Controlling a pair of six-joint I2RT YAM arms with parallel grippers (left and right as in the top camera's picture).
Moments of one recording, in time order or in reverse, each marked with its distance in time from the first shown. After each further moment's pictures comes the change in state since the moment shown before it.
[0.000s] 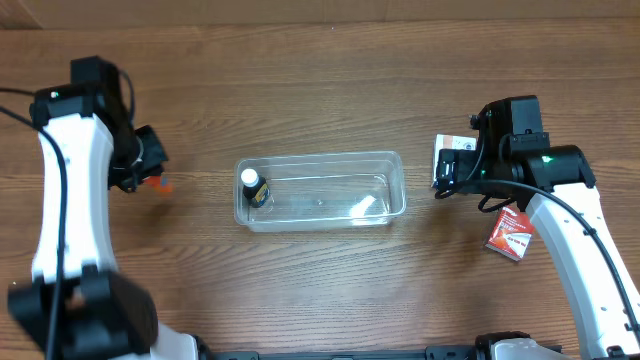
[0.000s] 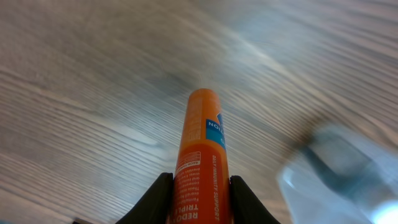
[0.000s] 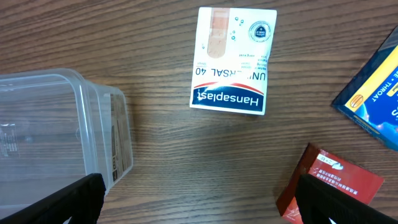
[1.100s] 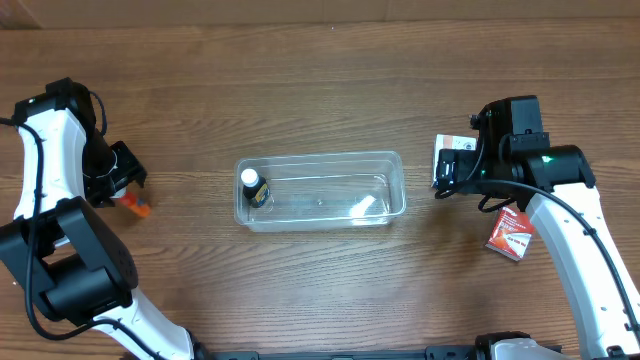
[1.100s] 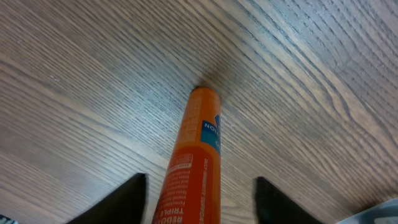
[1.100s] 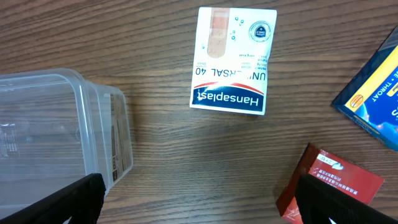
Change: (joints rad) left arm 0.187 0.251 0.005 0.059 -0.027 -0.014; right arm 0.000 0.000 0.000 0.000 0.000 0.000
